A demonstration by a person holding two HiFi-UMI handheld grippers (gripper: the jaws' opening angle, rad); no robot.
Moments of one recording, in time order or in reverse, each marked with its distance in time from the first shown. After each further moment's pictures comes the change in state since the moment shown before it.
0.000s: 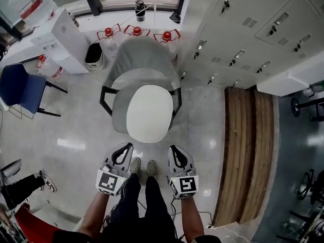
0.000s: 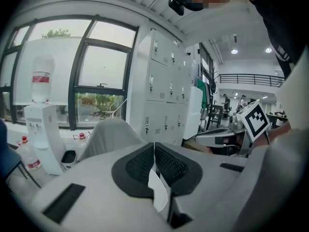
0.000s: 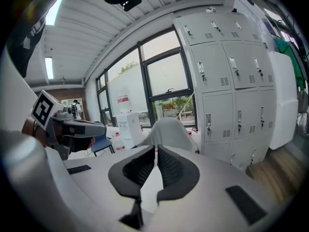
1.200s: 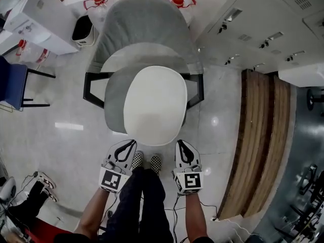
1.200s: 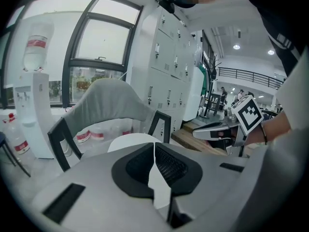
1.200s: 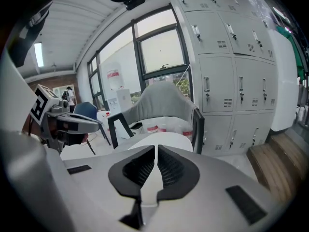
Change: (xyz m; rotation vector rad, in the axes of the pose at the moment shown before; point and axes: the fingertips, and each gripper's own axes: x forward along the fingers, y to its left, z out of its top) left arm 0.120 0.084 -0.220 -0.012 0.104 -0.071; right arm 0.152 -0.055 -0.208 0.008 0.165 -0.056
